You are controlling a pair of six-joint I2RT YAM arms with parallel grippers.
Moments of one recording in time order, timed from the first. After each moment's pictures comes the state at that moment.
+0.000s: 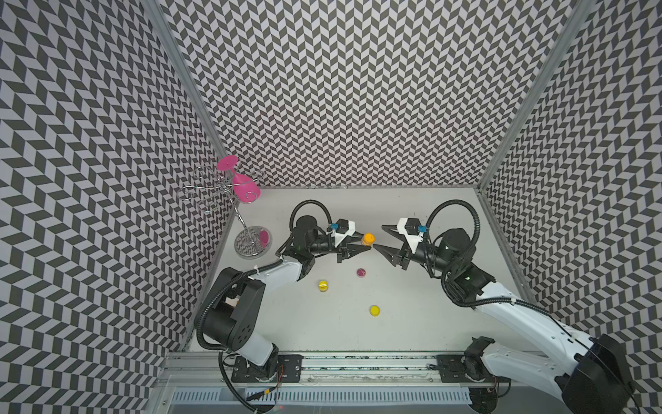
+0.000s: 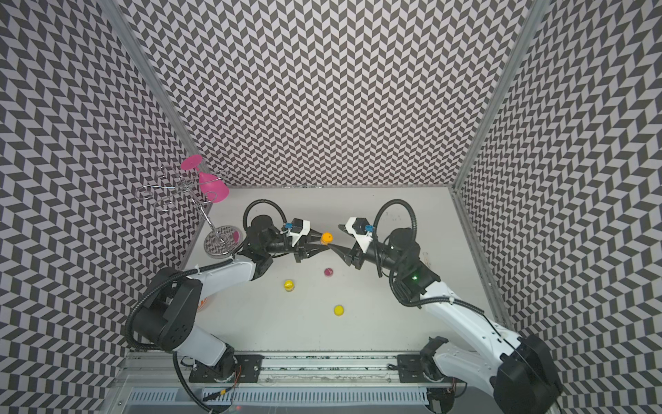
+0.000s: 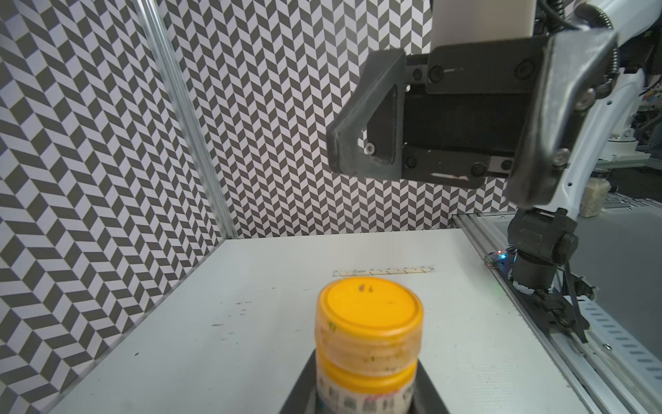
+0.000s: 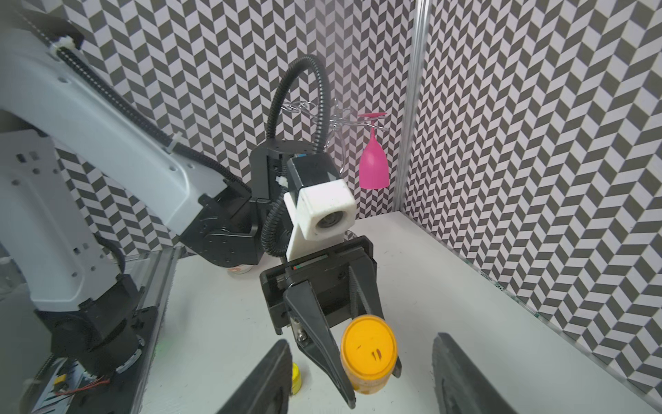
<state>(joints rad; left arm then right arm) -0.45 1.57 0.80 0.75 1.11 0.15 0.59 1.09 0.73 0.35 -0.55 -0.09</state>
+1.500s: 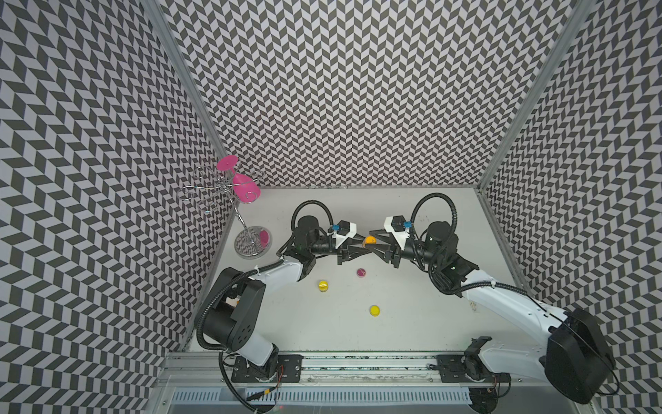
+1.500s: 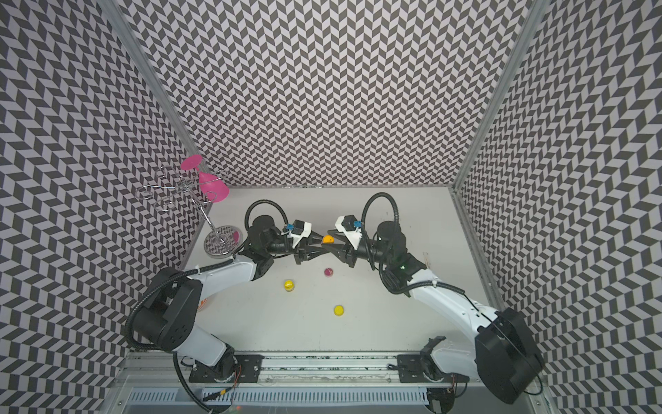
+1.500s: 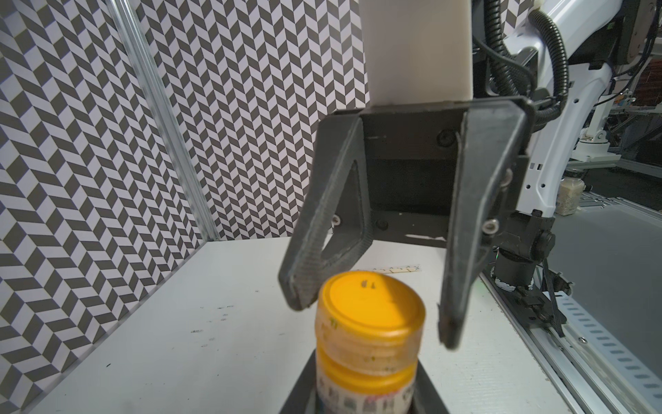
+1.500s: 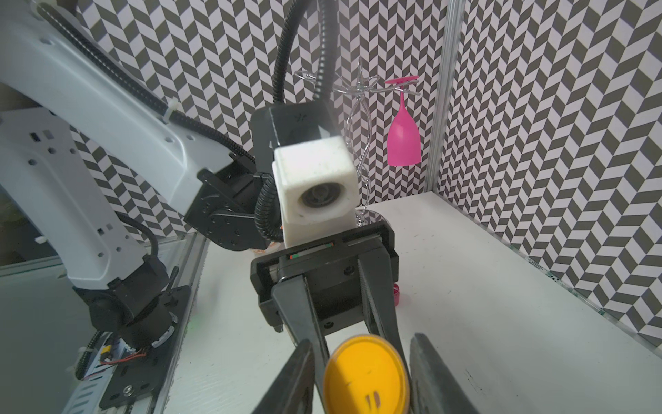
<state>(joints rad) -0.46 1.57 0.80 0.73 1.14 0.15 0.59 1.26 0.78 0.37 -0.64 -0.07</state>
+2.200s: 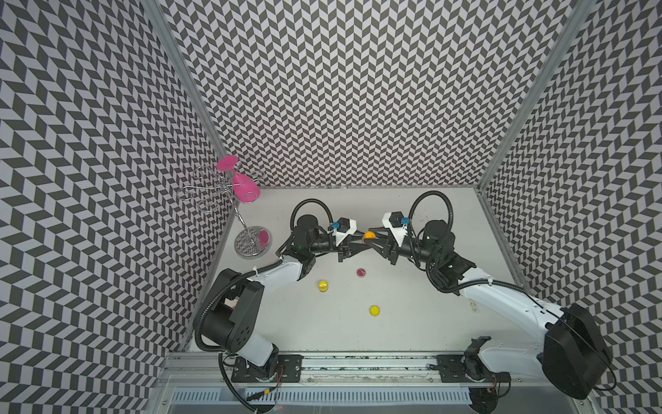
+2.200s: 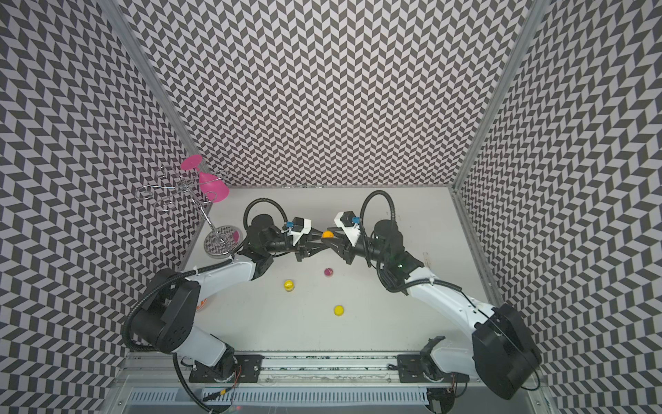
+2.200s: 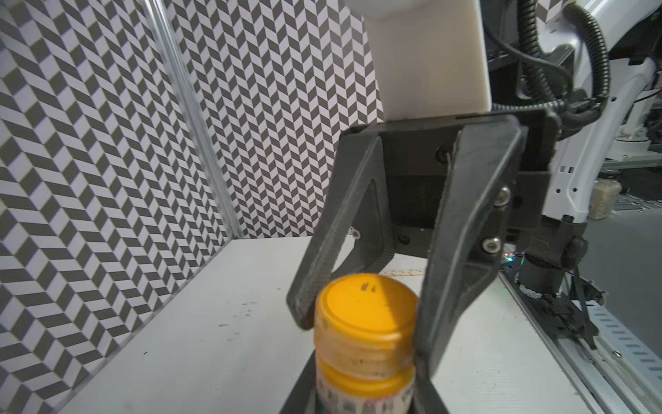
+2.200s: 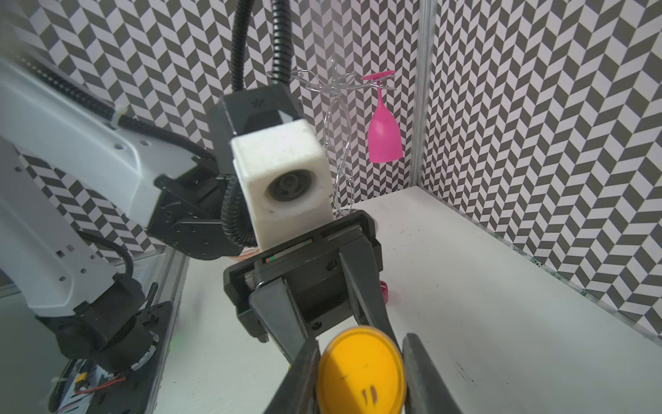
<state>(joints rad) -0.46 1.54 0.81 0.72 1.03 0.15 0.61 1.28 0.81 0.37 -0.54 -0.02</state>
